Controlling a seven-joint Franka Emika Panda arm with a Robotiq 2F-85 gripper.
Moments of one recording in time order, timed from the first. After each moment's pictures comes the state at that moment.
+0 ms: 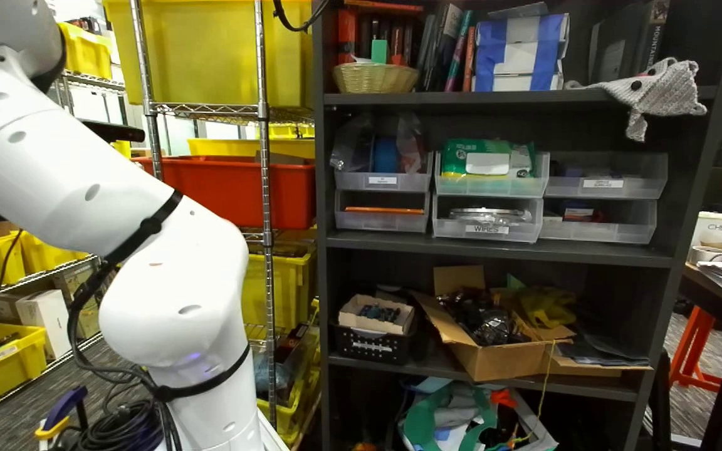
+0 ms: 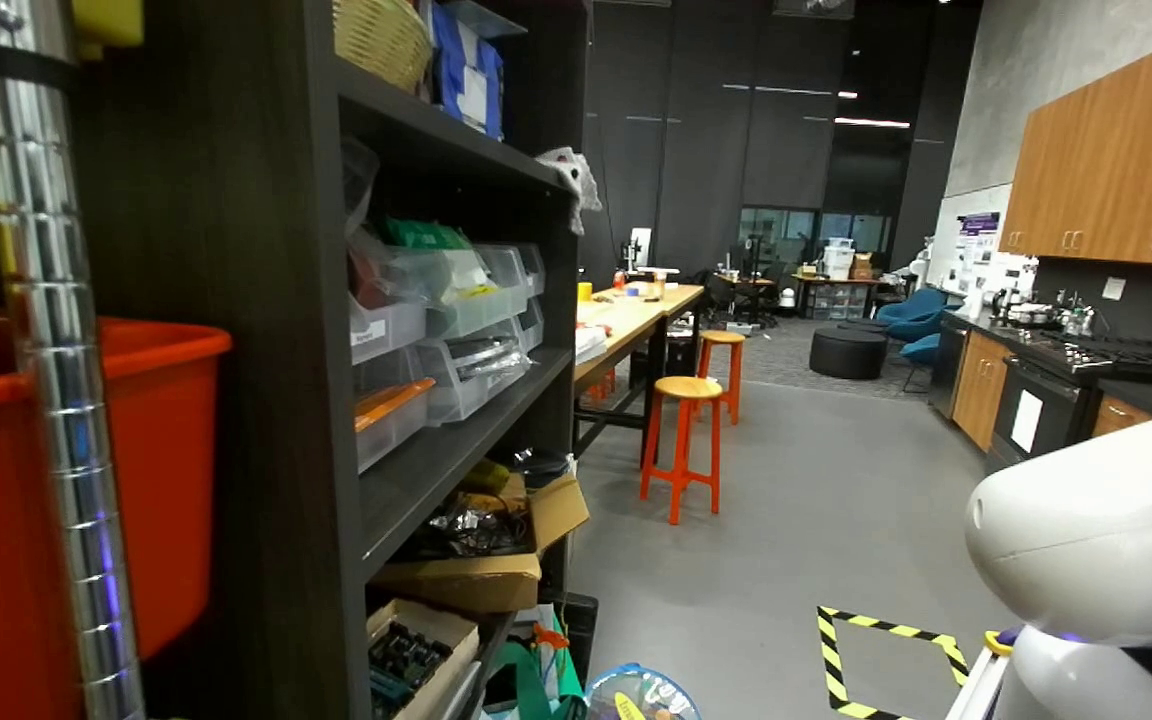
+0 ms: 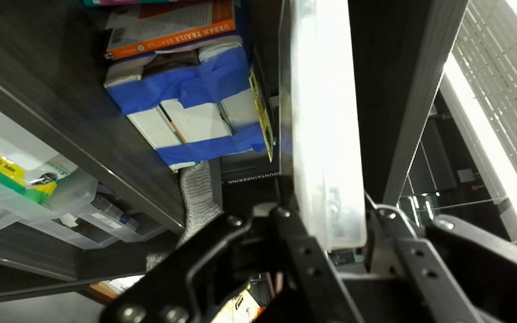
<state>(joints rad) -0.51 -0.78 0.36 -2.06 0.70 2.78 1.40</state>
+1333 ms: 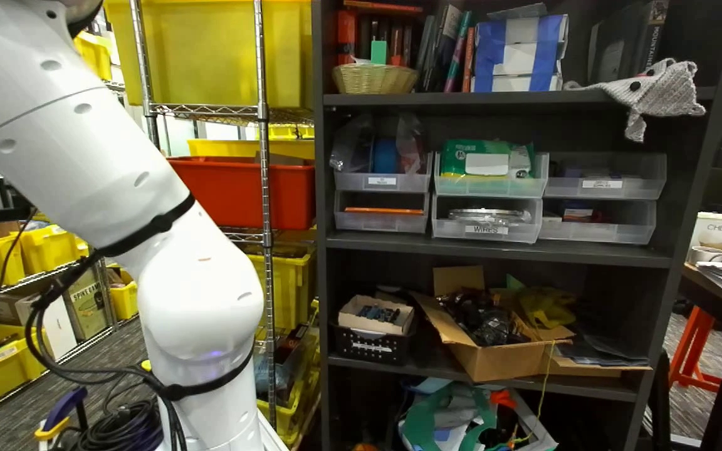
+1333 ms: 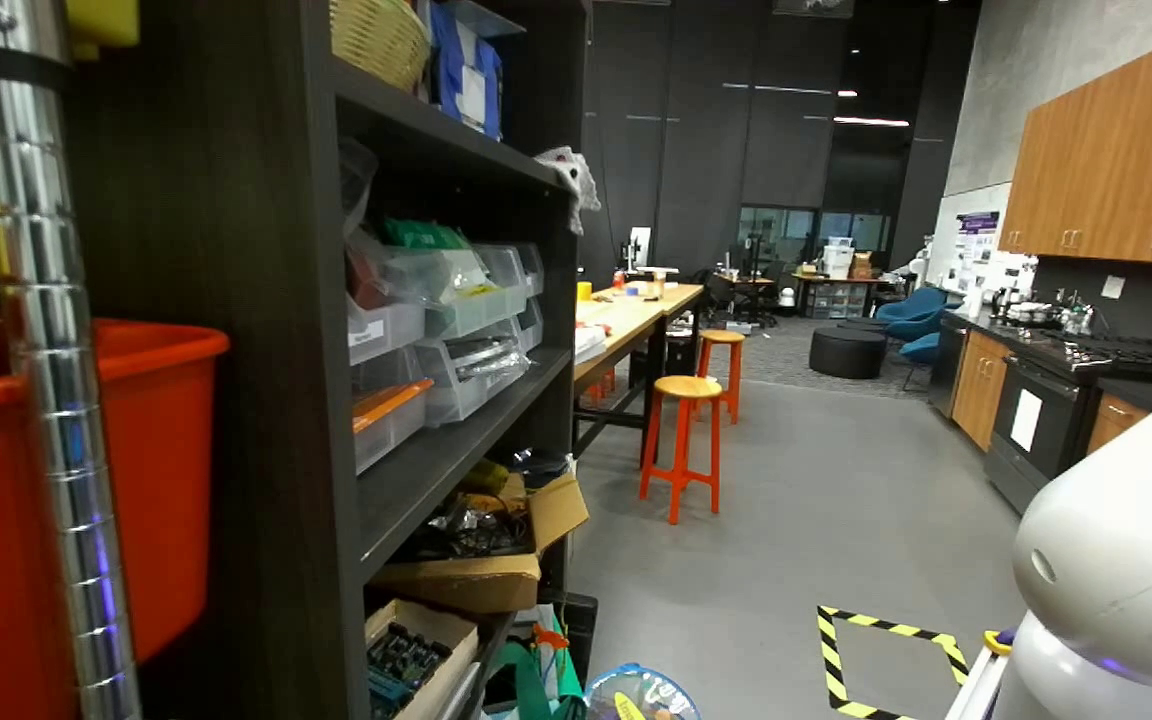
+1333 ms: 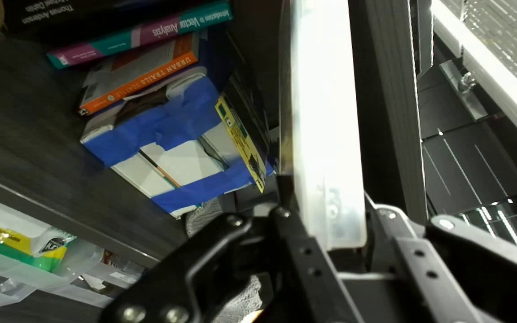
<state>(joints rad) -0.15 -0.53 0.09 -1.83 0.48 2.73 1.62</state>
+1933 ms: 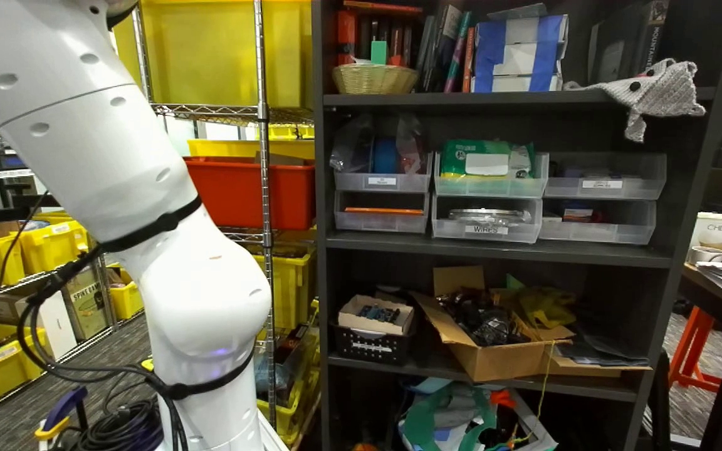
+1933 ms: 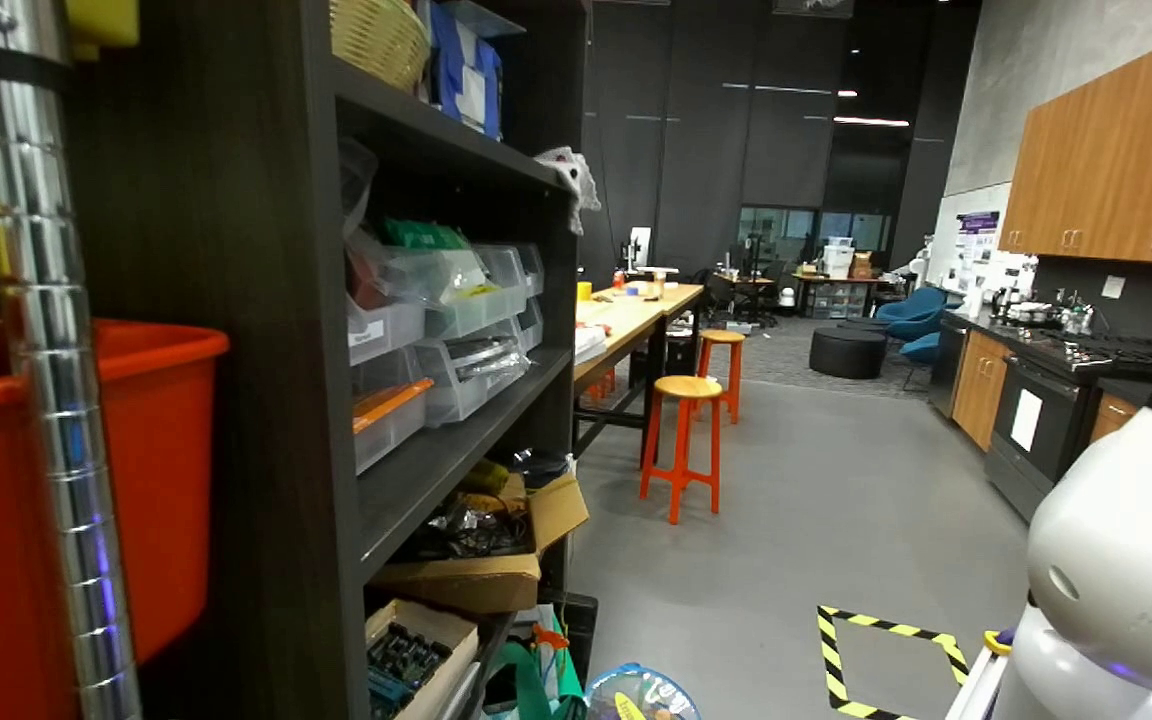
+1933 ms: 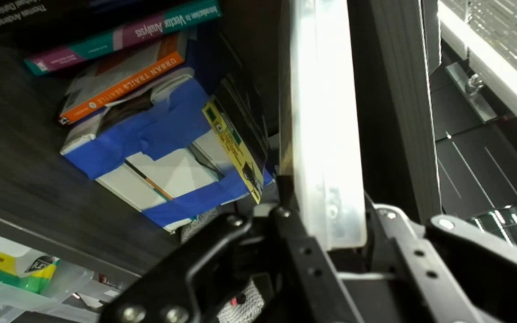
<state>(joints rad) -0.07 -0.42 0.02 -1.74 0.48 2.74 1.61</state>
